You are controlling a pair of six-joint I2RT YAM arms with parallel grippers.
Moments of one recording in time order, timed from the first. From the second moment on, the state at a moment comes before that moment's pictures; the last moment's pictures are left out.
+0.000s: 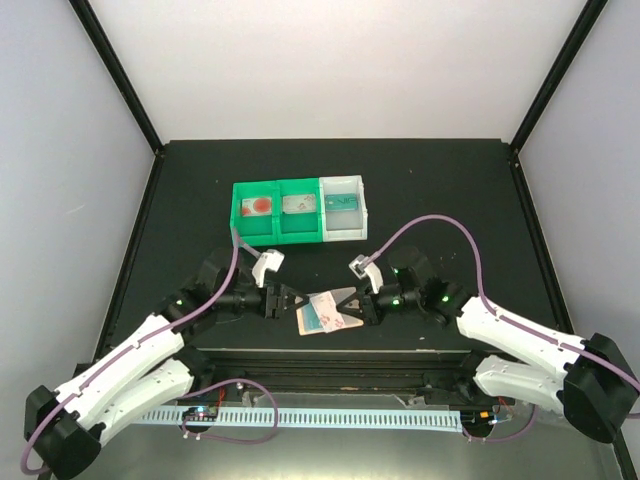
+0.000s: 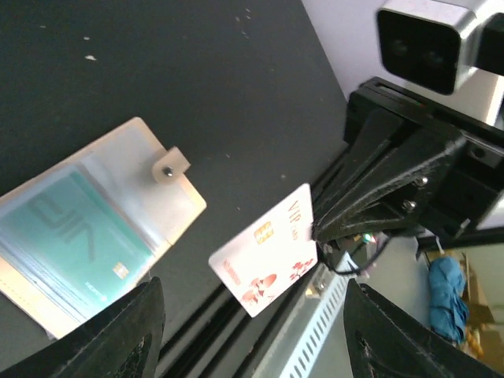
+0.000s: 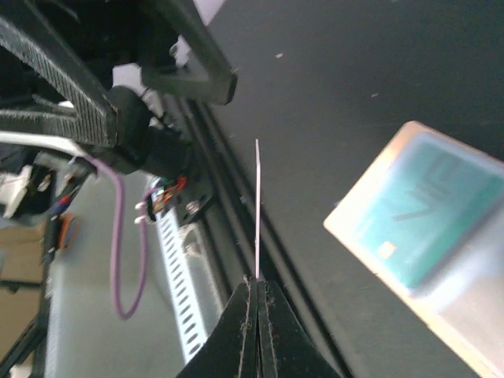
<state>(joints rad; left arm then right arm) -0.63 0.76 0.53 -0.34 0.58 -0.62 0.80 1.05 0.56 -0.14 -0.62 0.43</state>
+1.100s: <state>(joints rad) -0.62 0.77 0.52 -0.37 0.97 -0.56 0.80 1.06 0.55 0.03 -0.92 0.52</state>
